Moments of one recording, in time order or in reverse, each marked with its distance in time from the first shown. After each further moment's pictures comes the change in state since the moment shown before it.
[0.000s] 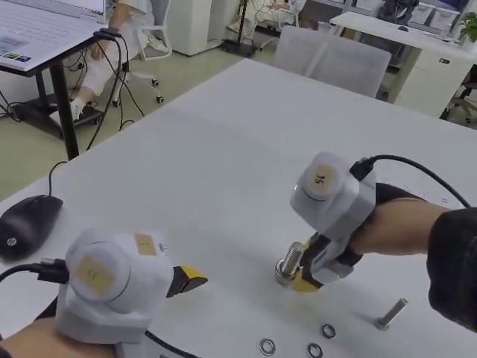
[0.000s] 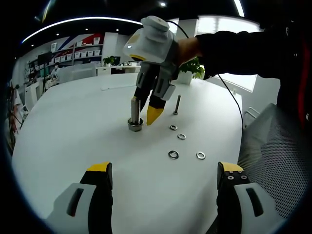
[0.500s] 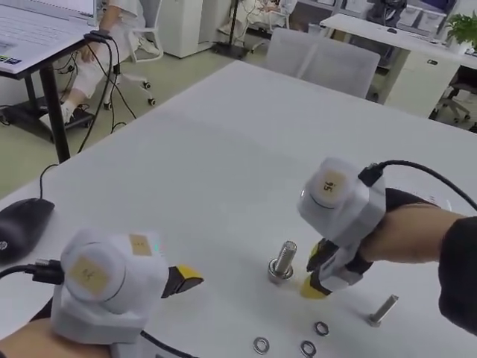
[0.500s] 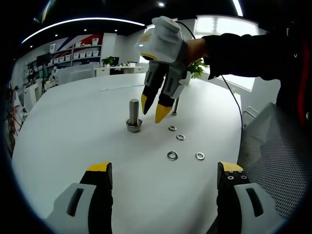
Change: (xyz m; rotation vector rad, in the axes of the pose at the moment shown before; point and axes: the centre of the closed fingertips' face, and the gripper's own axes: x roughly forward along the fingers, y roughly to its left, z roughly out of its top) left arm 0.001 -0.002 0.001 0.009 -0.001 -0.009; right arm -0.011 0.012 -0.020 0.015 0.015 -0.017
